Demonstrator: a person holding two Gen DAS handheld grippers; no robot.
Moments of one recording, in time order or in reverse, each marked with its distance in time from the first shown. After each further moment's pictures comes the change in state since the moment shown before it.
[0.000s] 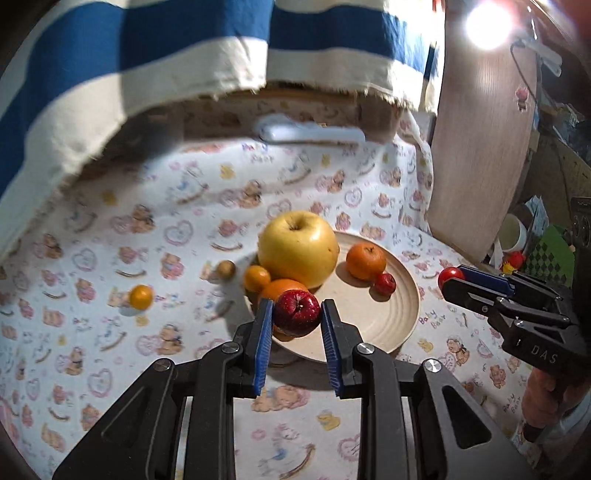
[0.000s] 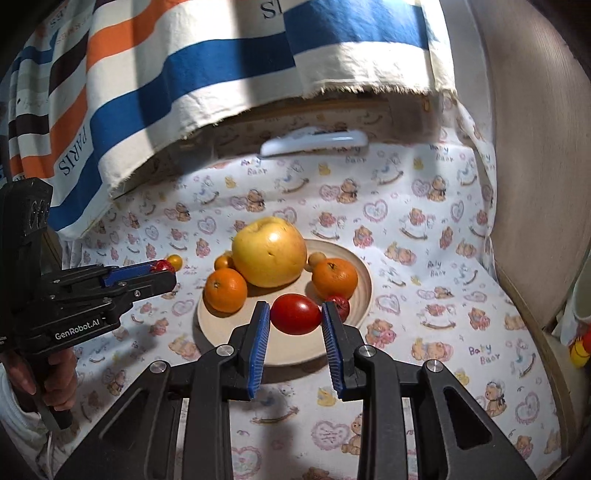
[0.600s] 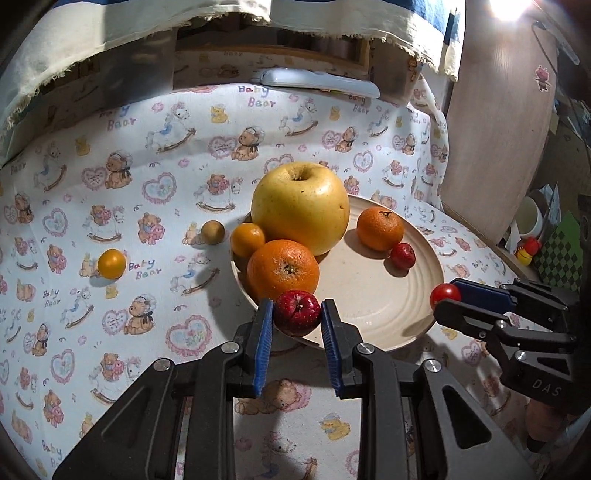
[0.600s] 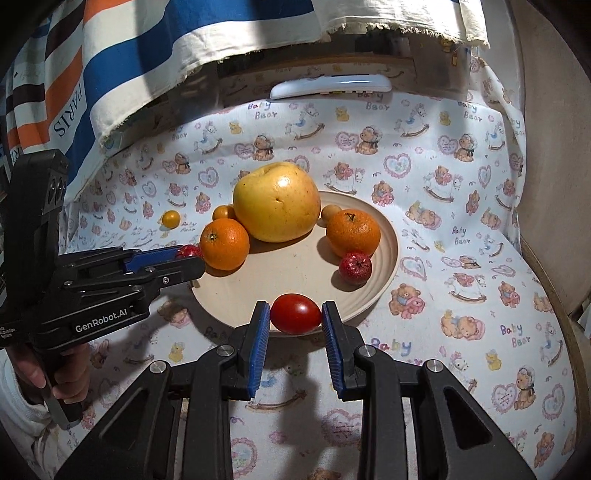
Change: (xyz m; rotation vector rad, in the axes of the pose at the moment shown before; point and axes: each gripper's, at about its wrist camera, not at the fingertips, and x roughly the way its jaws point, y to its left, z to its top) left arm 0.041 0.004 -0.020 -0.031 0.076 -0.009; right arm 0.037 0.008 -0.020 -0.043 0.126 0.022
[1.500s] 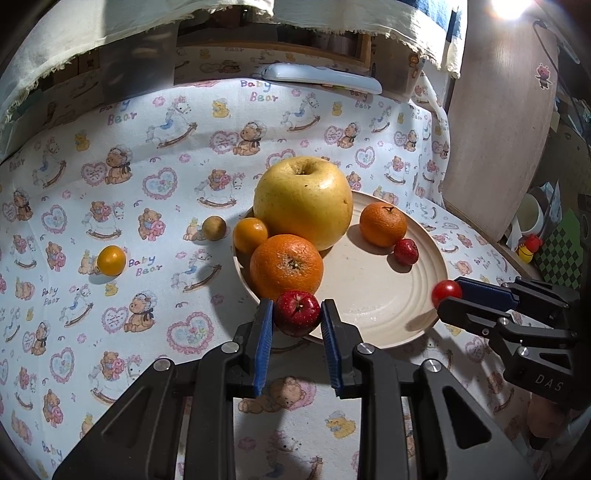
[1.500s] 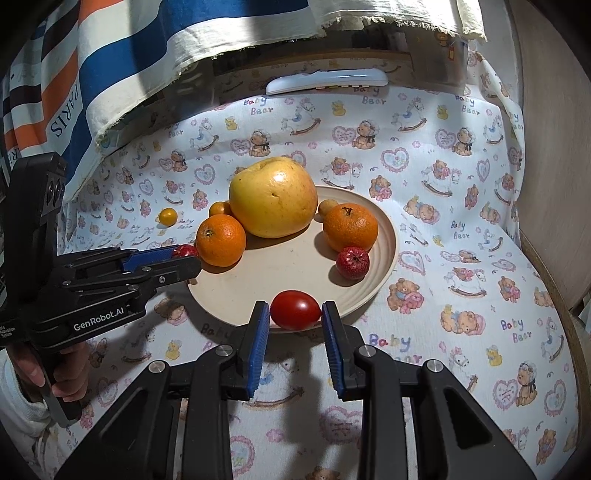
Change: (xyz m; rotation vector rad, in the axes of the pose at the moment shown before) left arm 0.002 0.004 -0.002 0.001 0.010 0.001; right arm 0.002 -0.002 -0.001 0.004 0.013 -0.004
